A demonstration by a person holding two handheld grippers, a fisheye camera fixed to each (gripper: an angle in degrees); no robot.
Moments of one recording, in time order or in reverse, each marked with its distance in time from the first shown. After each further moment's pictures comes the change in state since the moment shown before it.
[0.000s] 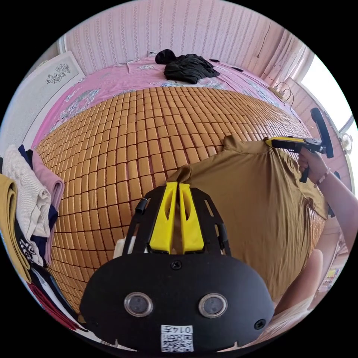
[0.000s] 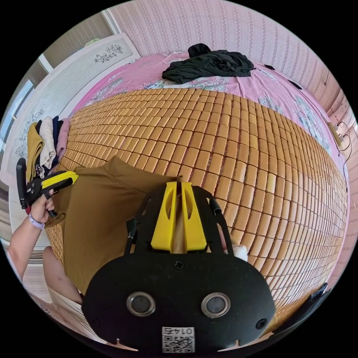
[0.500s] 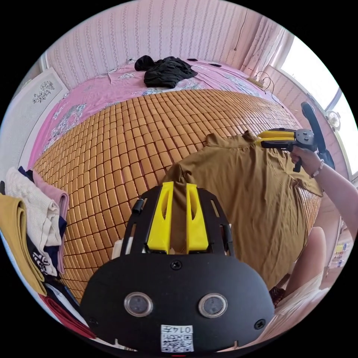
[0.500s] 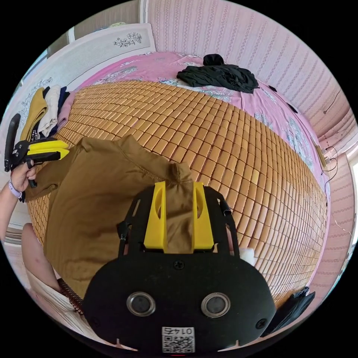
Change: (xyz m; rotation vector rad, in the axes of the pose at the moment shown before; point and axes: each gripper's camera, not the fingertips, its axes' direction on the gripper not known) left arm 0.012 -0.001 -0.030 -0.015 0.006 0.151; right arm -0.030 0.016 -0.001 -0.010 0.131 -0.087
